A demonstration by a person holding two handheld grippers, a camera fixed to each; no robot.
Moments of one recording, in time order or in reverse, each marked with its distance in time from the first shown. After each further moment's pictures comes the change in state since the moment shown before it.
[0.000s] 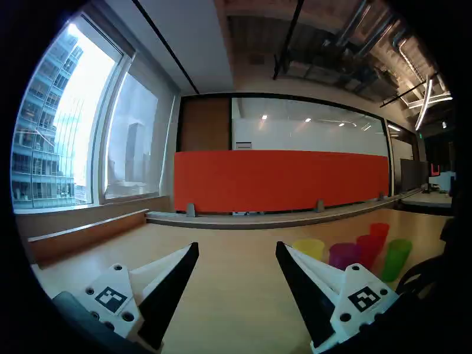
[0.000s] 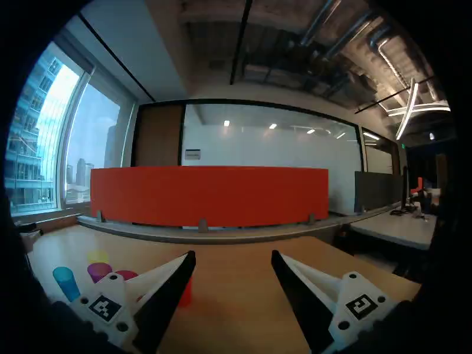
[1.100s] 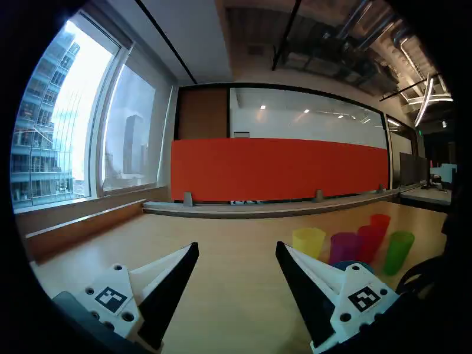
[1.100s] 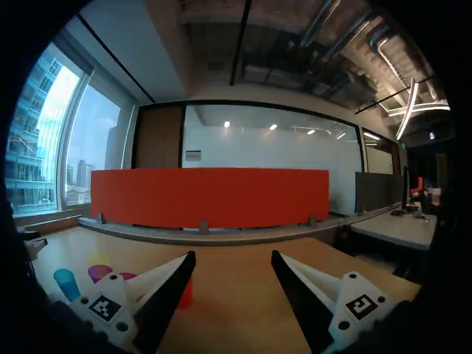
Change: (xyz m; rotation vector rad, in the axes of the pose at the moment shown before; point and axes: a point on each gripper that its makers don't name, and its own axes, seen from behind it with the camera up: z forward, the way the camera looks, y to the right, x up) left arm -0.019 0.003 0.005 -0.014 -0.058 0.002; right arm 0.006 0.000 -0.001 0.004 0.006 0.004
